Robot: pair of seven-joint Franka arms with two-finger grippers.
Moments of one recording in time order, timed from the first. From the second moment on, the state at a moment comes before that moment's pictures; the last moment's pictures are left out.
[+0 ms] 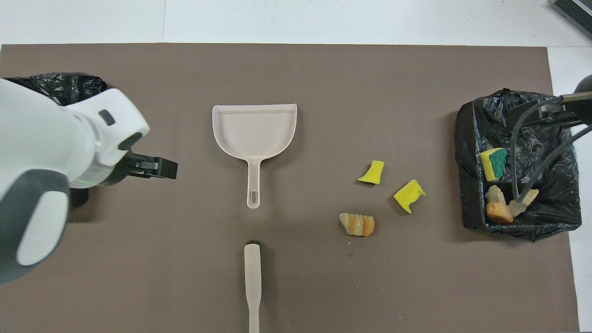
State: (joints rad) left arm -0.40 -0.06 0.03 -1.79 0.00 1.77 -0.19; right arm -0.07 0.10 0.10 -1.38 -0.04 1.53 0.03
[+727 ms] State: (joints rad) left arm -0.60 0.22 0.03 -1.92 0.00 2.24 -0.50; right arm -0.10 0.03 0.10 -1.49 0.02 1.53 0.04
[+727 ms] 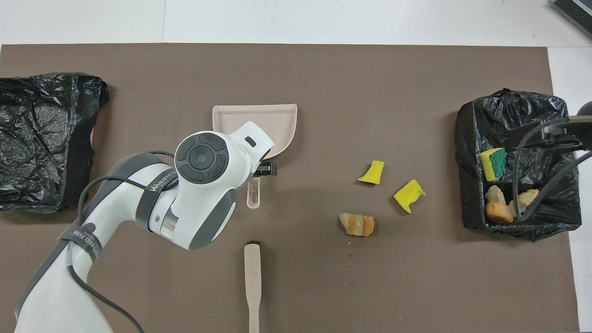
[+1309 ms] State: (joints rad) left arm -0.60 0.22 0.03 -1.93 0.01 2.24 -0.45; right arm -0.10 0.03 0.10 -1.49 0.02 1.53 0.04
